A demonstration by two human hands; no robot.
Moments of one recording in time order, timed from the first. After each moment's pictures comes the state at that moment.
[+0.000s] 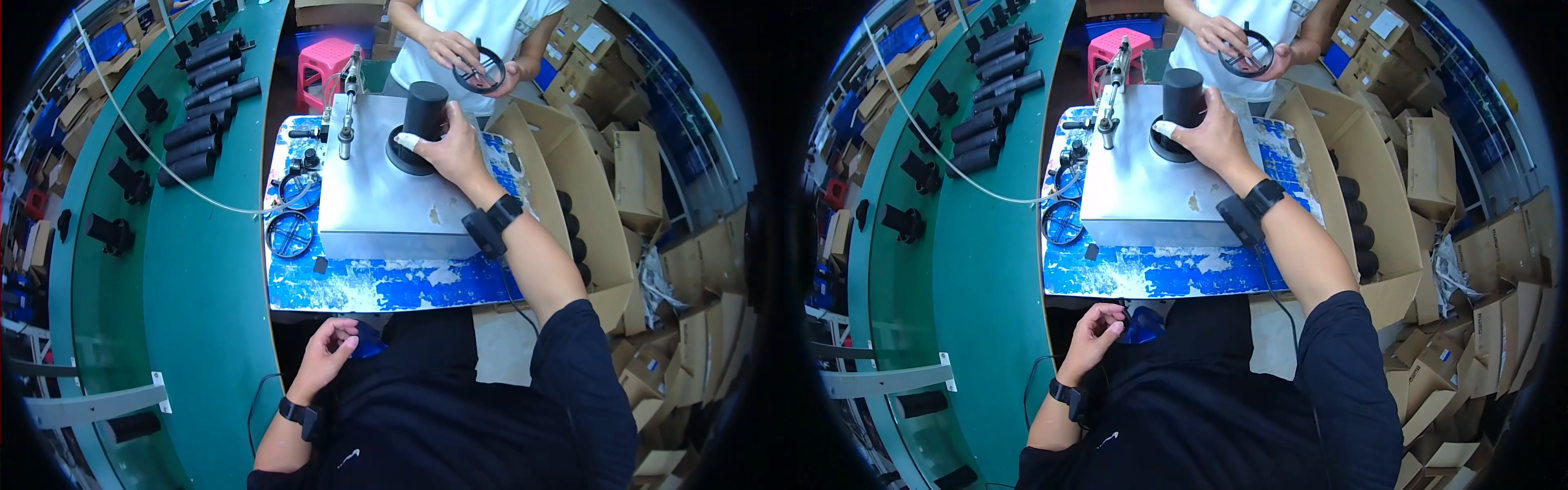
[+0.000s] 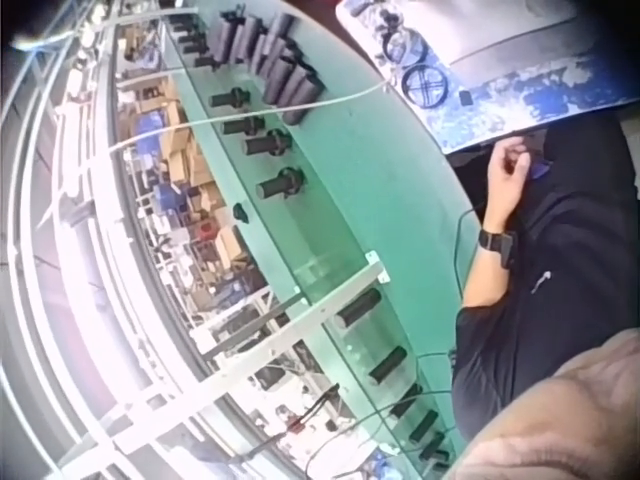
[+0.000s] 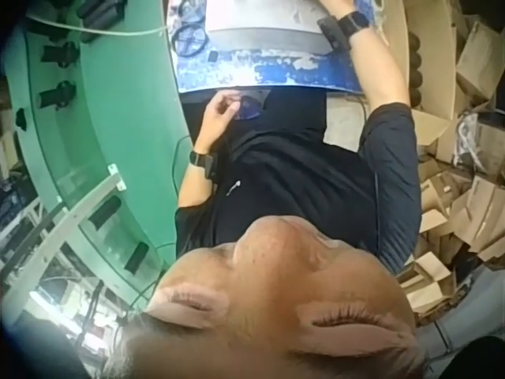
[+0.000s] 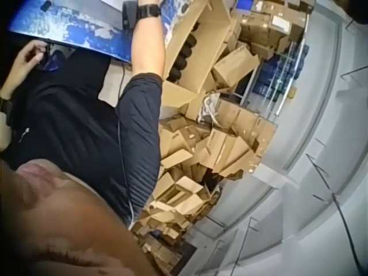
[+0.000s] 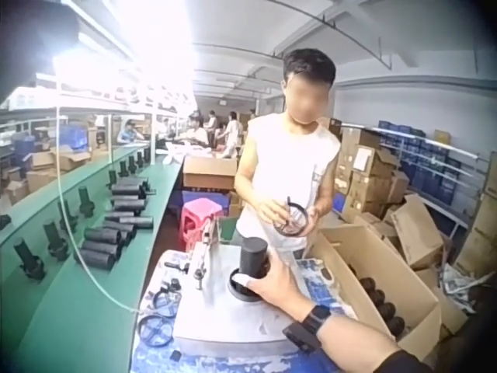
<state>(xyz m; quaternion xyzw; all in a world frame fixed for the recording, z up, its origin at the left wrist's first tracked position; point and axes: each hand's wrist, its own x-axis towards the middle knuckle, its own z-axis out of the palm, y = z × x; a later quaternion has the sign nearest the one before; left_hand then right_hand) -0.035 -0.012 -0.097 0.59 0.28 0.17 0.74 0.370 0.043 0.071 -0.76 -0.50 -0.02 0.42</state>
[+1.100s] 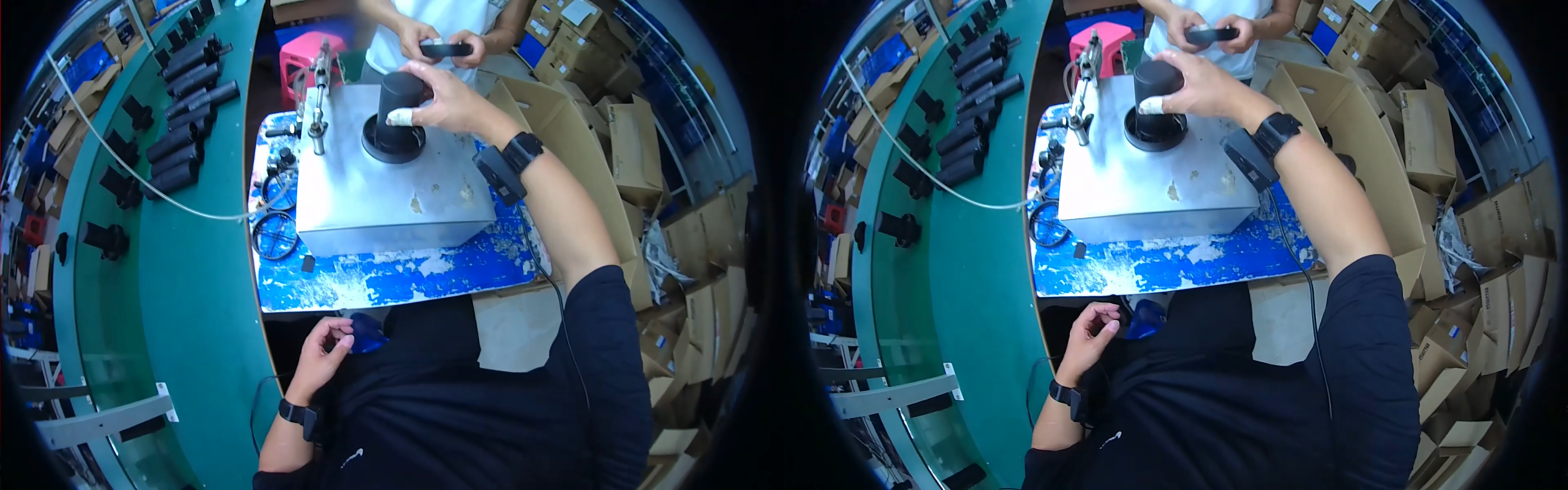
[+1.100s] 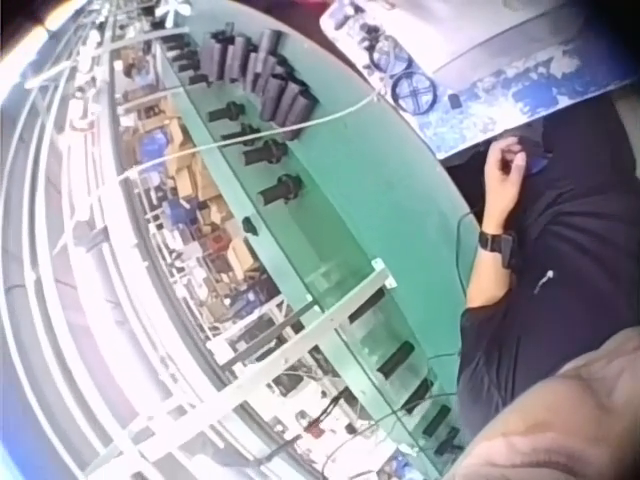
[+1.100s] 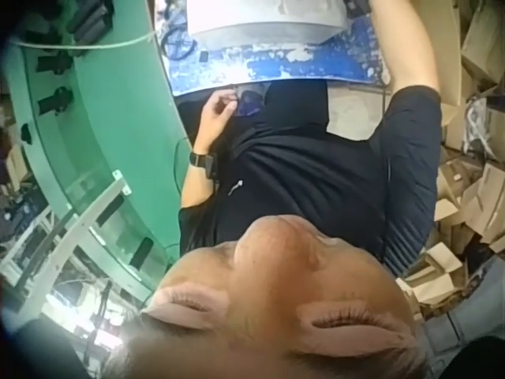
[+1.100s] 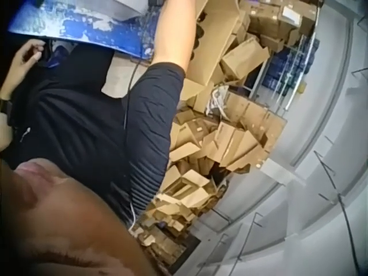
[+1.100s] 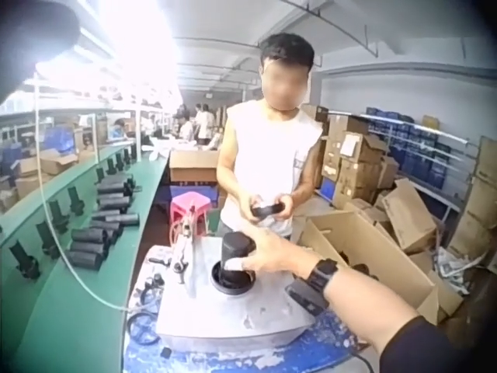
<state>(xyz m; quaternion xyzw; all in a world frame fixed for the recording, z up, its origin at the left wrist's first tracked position) -0.030 -0.014 -0.095 0.61 0.27 0.16 0.72 0.435 0.048 0.116 -0.68 -0.66 0.10 0.31</state>
